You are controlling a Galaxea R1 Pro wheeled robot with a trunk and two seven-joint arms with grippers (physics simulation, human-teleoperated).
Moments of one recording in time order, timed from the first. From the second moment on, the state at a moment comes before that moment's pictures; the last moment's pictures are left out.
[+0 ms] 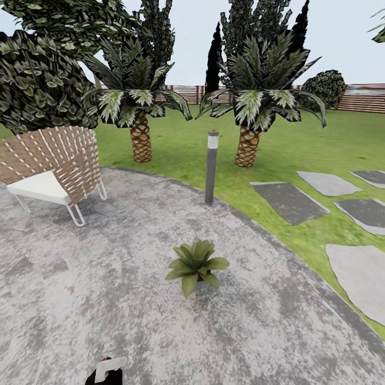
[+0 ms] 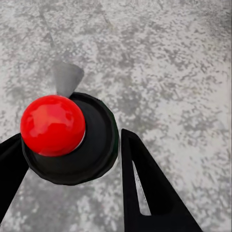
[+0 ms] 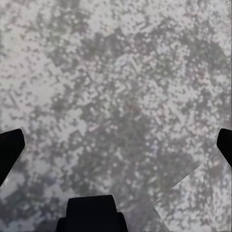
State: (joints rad) left arm -0.28 0.01 0.10 -0.33 0.04 -0.41 0.03; right arm -0.21 -0.01 0.00 -0.07 0.05 -0.42 -0.15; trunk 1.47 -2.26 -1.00
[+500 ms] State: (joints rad) left arm -0.28 0.01 0.10 -0.33 0.04 -0.41 0.03; right arm -0.21 -0.01 0.00 -0.07 0.05 -0.42 -0.15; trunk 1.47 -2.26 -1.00
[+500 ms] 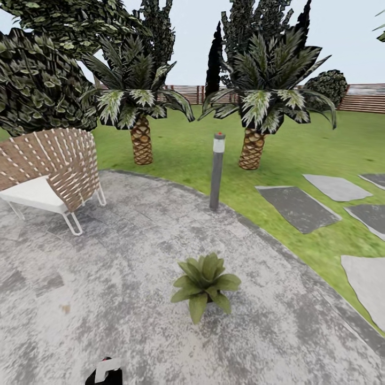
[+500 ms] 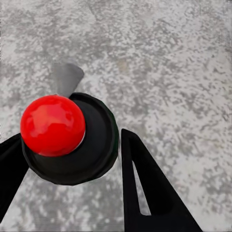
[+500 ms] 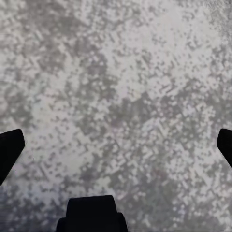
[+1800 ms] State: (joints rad) left arm -0.28 0.01 0.10 -0.33 0.04 -0.41 0.03; right arm -0.21 -0.05 0.00 -0.32 0.04 -0.43 -0.15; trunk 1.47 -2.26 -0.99
